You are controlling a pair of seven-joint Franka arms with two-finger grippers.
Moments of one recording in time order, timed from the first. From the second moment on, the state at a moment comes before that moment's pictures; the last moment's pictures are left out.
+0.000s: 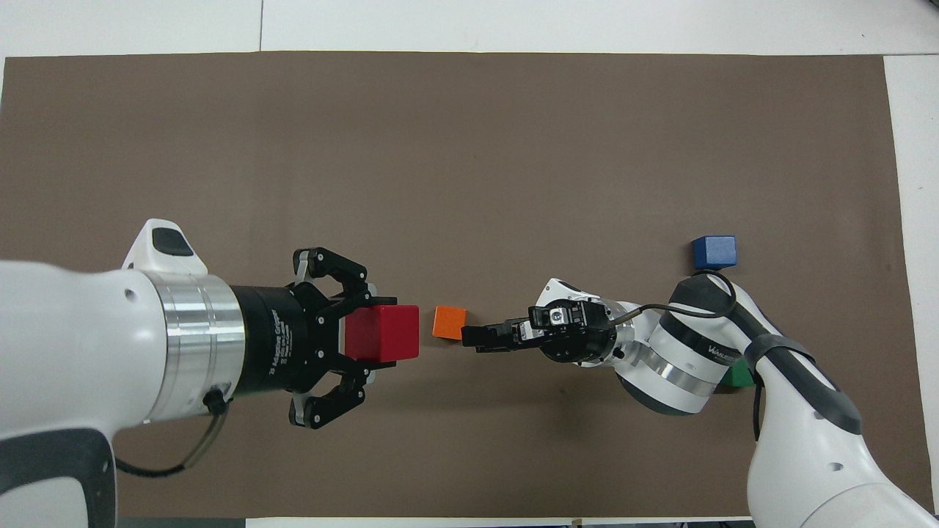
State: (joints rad) left arm -0.18 -0.32 -0.27 -1.93 -0.61 1.85 -1.81; right arm 0.36 0.26 0.00 -2.39 2.34 1.04 -0.81
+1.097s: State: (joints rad) left arm -0.20 -0.42 -0.36 -2.08 -0.61 2.03 -2.02; right arm 0.53 0.27 0.03 -2.33 2.51 1.09 -0.93
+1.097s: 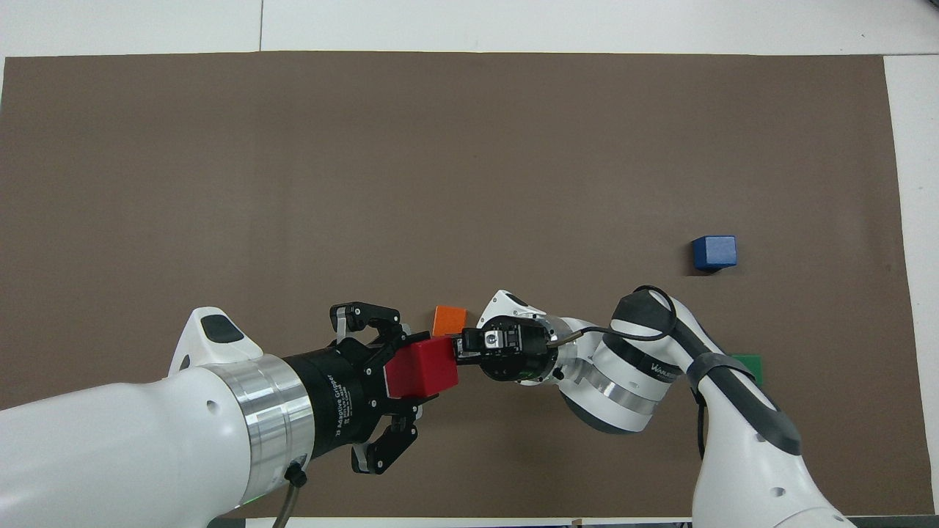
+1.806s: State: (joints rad) left arm -0.20 -0.42 -0.35 -2.10 -0.62 2.03 -2.03; right arm 0.53 0.27 0.03 -2.33 2.51 1.12 -0.92
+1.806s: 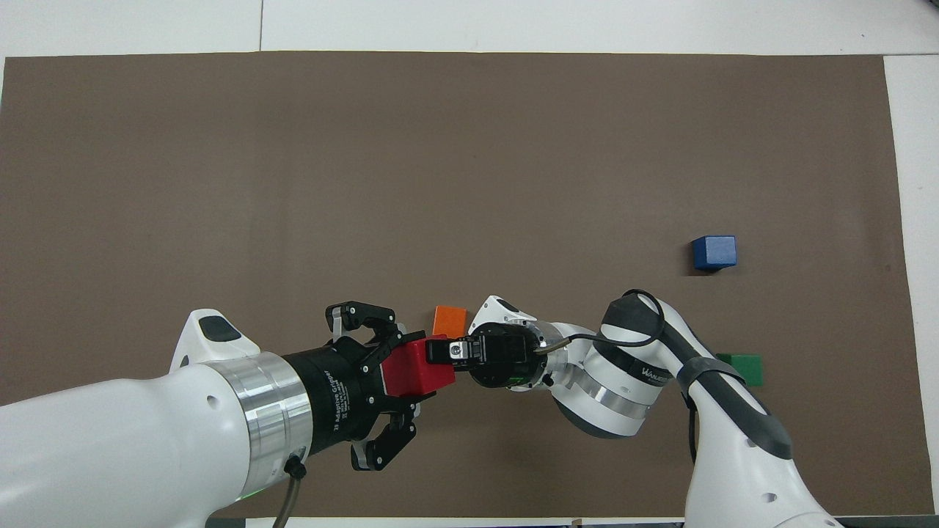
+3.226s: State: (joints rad) left arm 0.24 -0.25 -0.29 -1.94 -0.19 1.85 -0.85; right arm 0.27 0.03 0.02 -2.18 2.18 1.59 -0.46
